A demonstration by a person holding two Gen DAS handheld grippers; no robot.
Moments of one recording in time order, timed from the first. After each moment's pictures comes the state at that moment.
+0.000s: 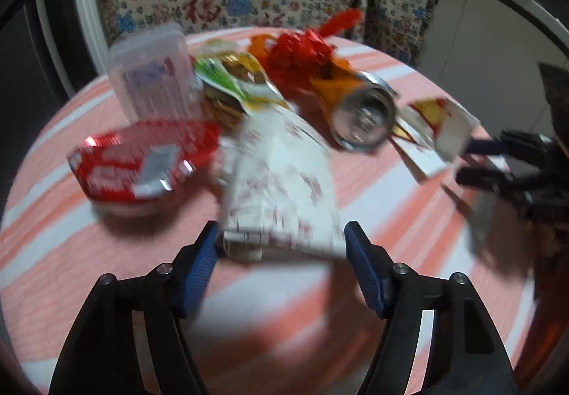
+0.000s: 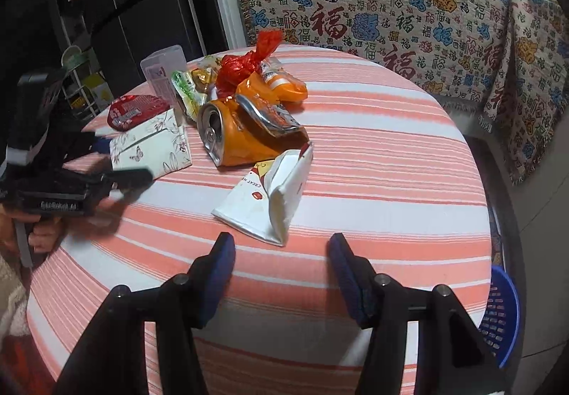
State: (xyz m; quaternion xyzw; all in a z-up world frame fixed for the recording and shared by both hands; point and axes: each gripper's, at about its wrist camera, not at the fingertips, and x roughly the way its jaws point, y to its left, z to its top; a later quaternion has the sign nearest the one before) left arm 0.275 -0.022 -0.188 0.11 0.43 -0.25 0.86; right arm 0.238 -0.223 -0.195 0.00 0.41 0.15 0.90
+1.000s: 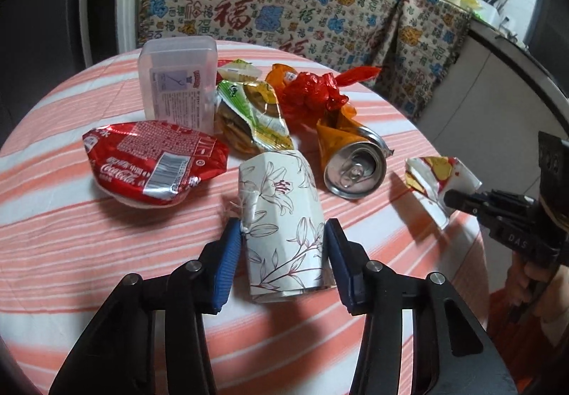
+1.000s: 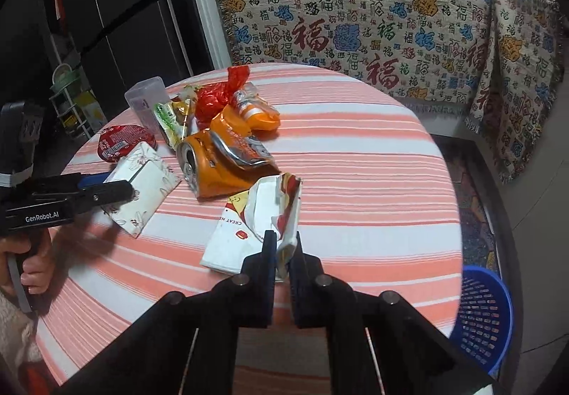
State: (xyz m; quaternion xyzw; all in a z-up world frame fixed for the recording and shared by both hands) left arm 0.283 -0.013 -0.169 -0.03 0.42 -0.21 0.88; right arm 0.242 -0.241 -0.177 0.02 0.39 0.13 0.91
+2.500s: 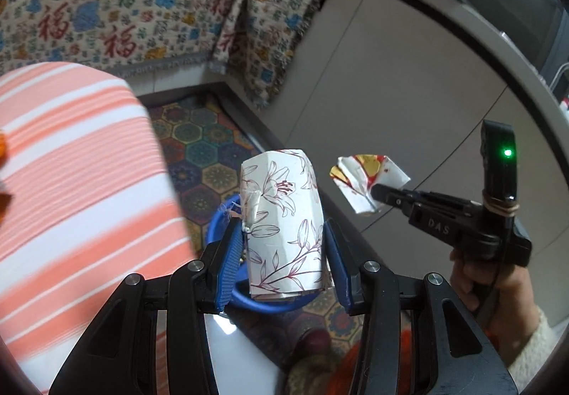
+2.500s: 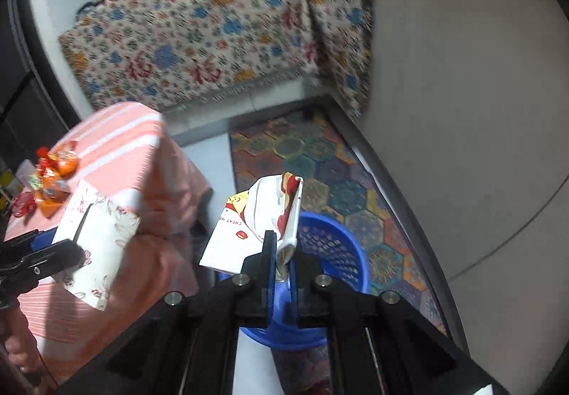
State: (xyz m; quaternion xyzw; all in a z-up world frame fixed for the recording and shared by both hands) left arm 0.231 -0.346 -0.161 -0.01 0.44 -0.38 0.81; right arm 0.167 -0.527 -0.187 0.11 0.42 -0.08 0.90
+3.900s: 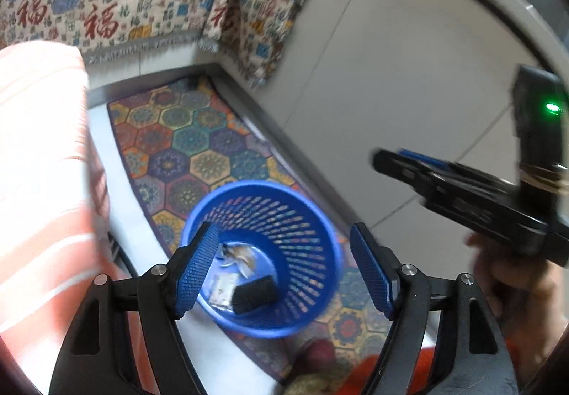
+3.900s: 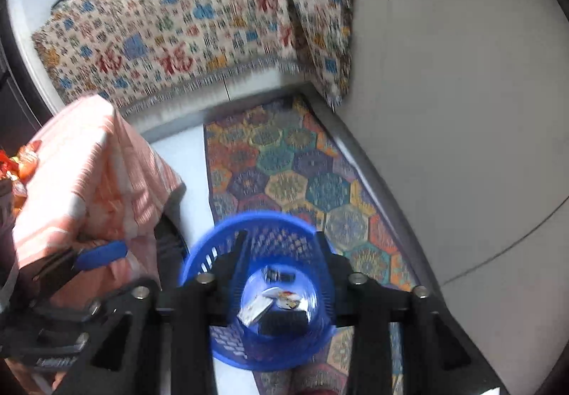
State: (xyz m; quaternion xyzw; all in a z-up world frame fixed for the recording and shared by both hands) left arm 0.244 -0.380 -0.199 0.00 0.45 -0.39 0.80; right arm 0.196 -0.560 -0.219 0.10 0.42 -0.10 0.90
